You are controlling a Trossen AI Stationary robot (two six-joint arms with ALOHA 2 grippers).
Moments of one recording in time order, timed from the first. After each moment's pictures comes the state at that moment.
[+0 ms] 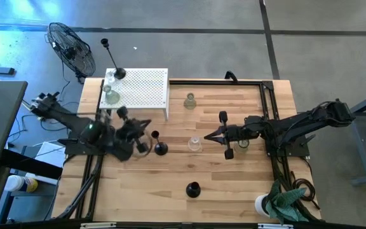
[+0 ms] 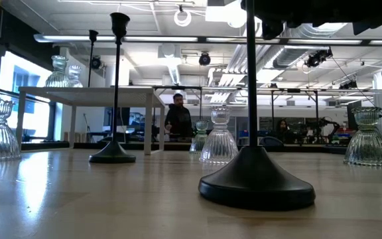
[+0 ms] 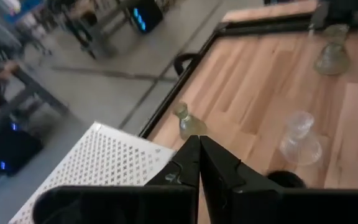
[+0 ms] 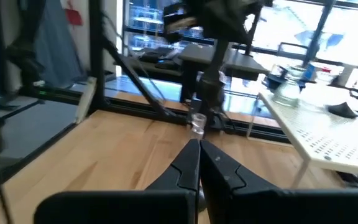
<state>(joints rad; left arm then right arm) -0.50 1.17 1.20 -0.86 -1.09 -0.42 0.11 1.13 0.51 0.60 -0.01 -0.13</state>
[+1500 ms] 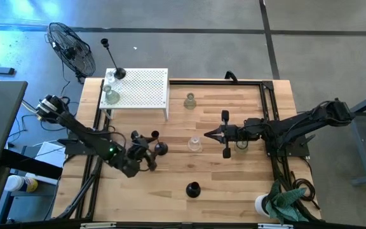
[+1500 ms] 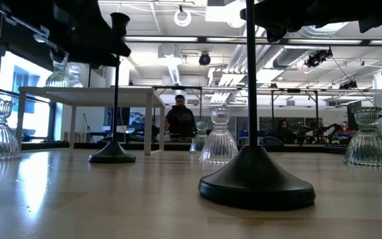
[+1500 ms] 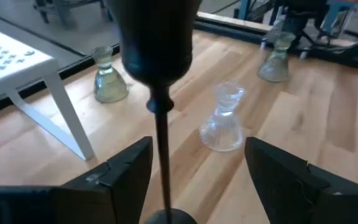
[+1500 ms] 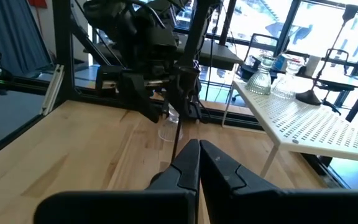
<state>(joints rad) -0.59 1.32 0.67 -0.04 -1.06 -0.71 0.15 1.13 0.51 0.57 0.14 -0.16</state>
